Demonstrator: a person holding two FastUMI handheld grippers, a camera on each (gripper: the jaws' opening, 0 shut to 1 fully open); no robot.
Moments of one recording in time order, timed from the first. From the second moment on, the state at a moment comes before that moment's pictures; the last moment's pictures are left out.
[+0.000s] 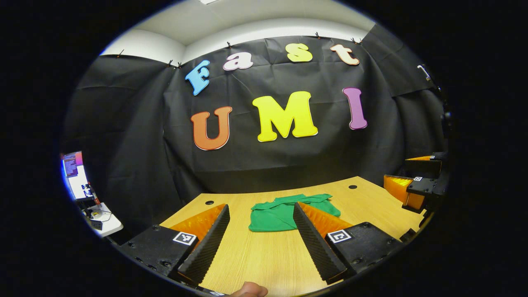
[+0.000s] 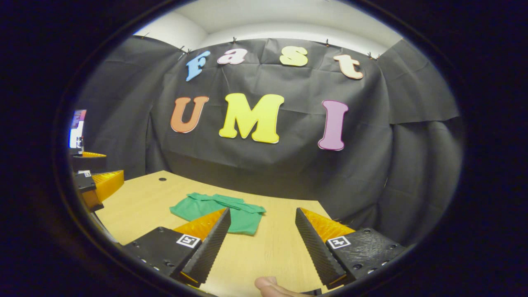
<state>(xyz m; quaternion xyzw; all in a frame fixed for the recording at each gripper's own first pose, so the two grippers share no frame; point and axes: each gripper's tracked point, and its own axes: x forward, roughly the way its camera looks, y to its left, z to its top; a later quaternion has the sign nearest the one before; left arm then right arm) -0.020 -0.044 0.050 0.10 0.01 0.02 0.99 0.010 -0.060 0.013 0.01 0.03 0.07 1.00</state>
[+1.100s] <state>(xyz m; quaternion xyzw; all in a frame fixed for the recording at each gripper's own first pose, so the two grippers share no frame) 0.080 -0.033 0.059 0.08 -0.03 0.00 1.00 0.078 0.010 0.040 0.01 -0.01 0.09 1.00</state>
